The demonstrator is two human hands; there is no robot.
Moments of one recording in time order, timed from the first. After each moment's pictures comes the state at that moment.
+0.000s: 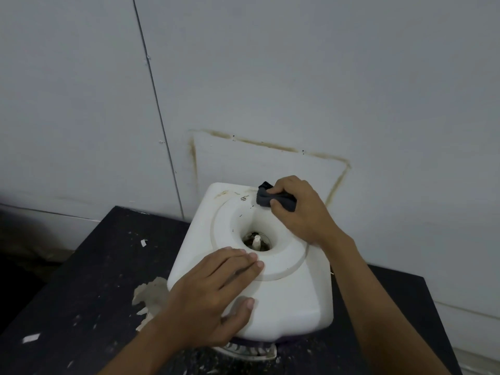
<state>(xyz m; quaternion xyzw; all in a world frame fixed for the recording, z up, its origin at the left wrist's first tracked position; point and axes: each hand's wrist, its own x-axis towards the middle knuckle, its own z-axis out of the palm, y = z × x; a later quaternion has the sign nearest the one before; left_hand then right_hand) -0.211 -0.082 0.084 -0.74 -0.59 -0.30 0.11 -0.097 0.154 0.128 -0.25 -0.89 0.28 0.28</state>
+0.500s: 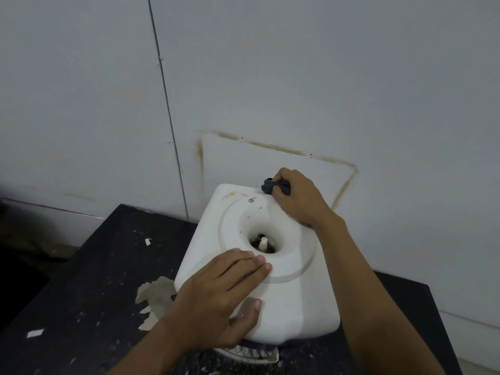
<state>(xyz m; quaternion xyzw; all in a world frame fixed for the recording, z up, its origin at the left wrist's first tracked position) -0.209 -0.081 0.079 -0.73 -0.59 -0.32 0.12 -0.134 0.175 0.139 -0.31 -0.89 0.26 0.19</state>
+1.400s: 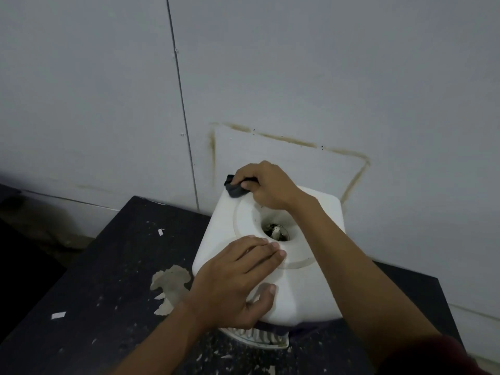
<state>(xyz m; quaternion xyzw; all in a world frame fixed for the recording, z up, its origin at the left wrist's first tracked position) -0.211 -0.084 0.081 -0.73 -0.60 -0.31 0.10 -0.202 0.140 0.138 -0.15 -0.94 0.28 0.12</state>
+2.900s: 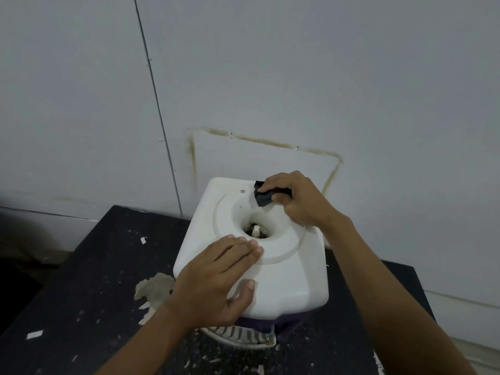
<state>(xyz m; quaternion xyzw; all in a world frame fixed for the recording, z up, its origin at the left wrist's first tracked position) -0.210 -0.083 0.074 -0.73 -0.60 -0.32 0.12 -0.102 0.164 0.137 -0.18 -0.91 0.30 0.23</state>
